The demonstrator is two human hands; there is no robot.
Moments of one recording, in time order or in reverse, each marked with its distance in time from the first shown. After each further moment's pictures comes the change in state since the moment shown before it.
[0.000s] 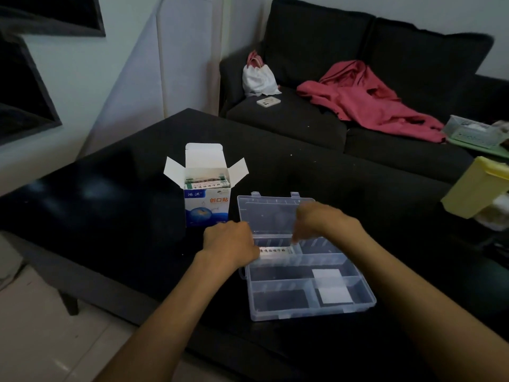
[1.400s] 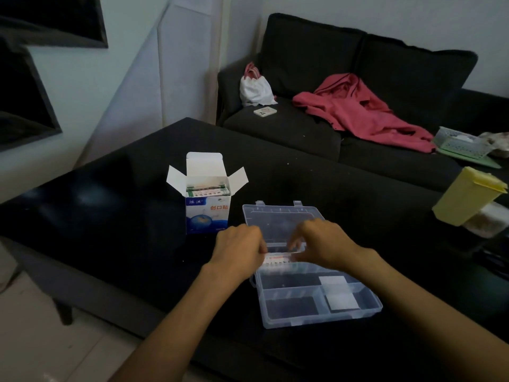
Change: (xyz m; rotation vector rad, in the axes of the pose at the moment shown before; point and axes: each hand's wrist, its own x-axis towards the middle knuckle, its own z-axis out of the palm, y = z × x) left_hand -0.005 0.009 0.004 -0.069 0.198 0.204; right_hand -0.022 0.032 0.022 -0.004 0.274 -0.495
